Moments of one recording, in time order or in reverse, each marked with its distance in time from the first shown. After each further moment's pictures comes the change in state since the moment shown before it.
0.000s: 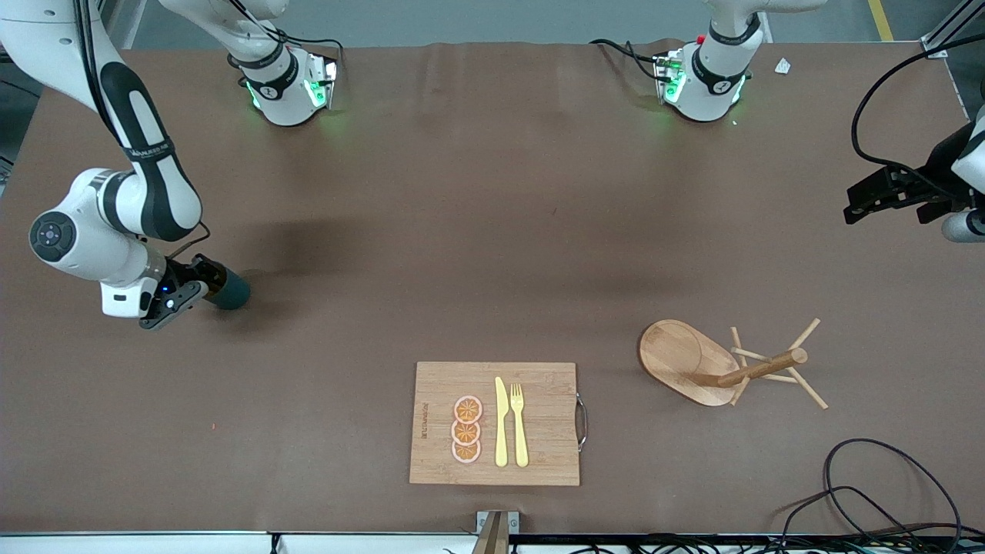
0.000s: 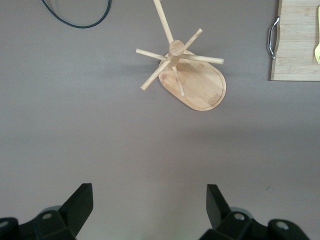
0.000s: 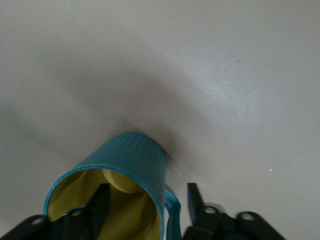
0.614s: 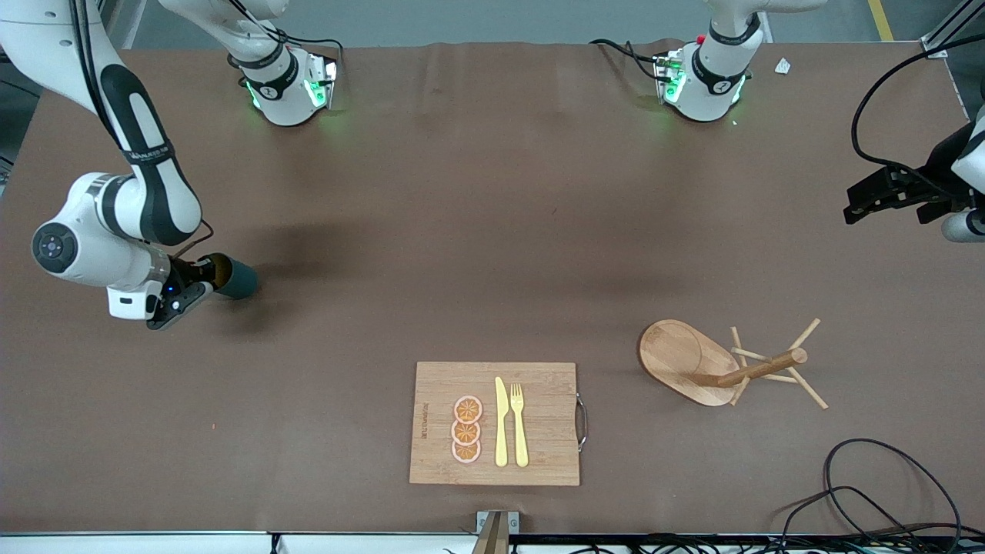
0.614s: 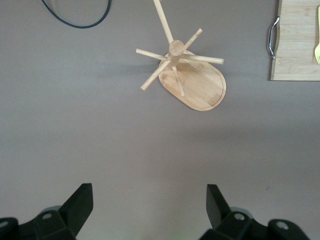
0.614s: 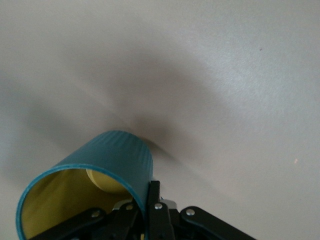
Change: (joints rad) left arm 0.000 0.000 0.000 0.000 0.000 0.000 0.001; right arm 0.026 -0.004 0.008 0.106 0.007 -0.237 0.121
